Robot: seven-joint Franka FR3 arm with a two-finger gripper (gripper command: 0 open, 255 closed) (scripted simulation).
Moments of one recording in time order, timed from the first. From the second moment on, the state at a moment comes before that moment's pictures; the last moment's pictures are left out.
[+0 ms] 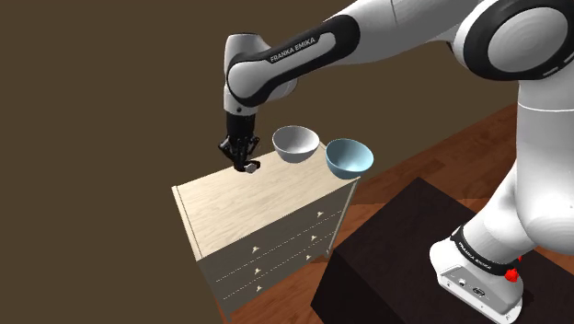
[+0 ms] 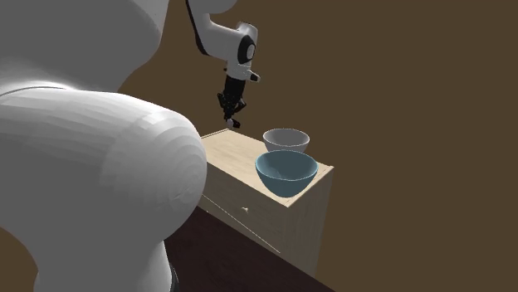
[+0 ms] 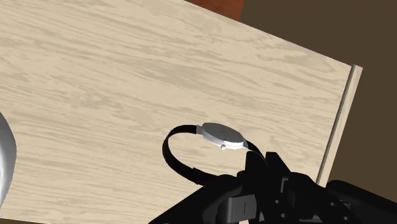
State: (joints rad) arm 0.31 0.53 0.21 -1.63 0.20 2.12 0.25
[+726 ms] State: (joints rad) arm 0.31 0.47 0.21 -1.57 0.20 2.00 0.28
